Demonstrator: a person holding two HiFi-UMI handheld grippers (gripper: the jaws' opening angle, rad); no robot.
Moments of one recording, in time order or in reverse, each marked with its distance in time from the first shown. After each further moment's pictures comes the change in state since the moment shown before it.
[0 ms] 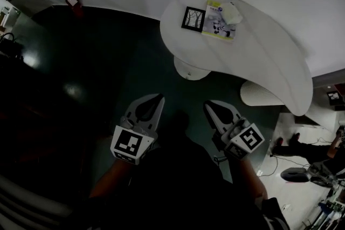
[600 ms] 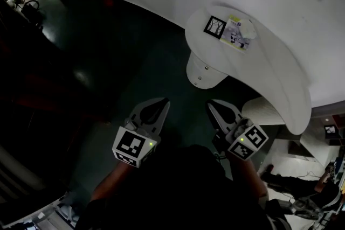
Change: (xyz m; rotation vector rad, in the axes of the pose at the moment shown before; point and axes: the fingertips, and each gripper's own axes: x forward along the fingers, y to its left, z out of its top) left arm -0.115 -0.067 0.006 -0.065 -0.097 0.165; right arm -0.035 0.102 0.026 0.011 0.004 0.228
